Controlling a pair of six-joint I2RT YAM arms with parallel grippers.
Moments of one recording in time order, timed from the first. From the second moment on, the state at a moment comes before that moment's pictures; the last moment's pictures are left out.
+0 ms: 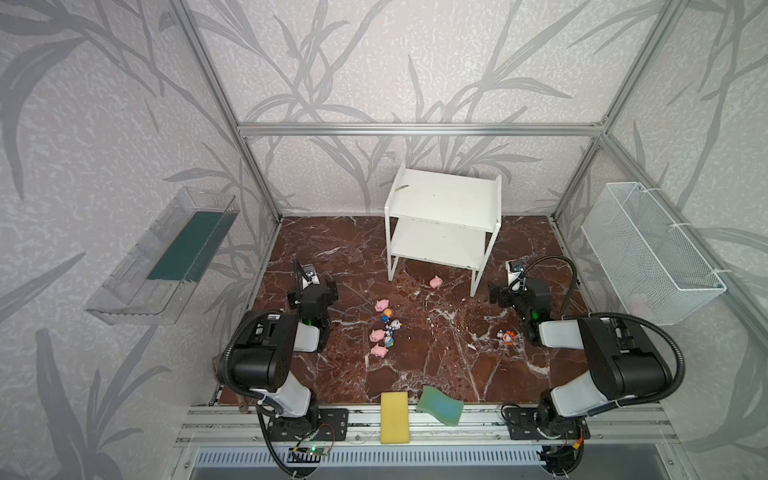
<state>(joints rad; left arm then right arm) -0.04 1.60 0.34 0.92 -0.44 -0.03 0.08 1.55 0.39 0.75 -0.05 -0.08</state>
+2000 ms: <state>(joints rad) -0.07 1.56 0.32 0.98 -0.46 -0.02 0.09 1.55 0.39 0.75 -0.05 -0.08</state>
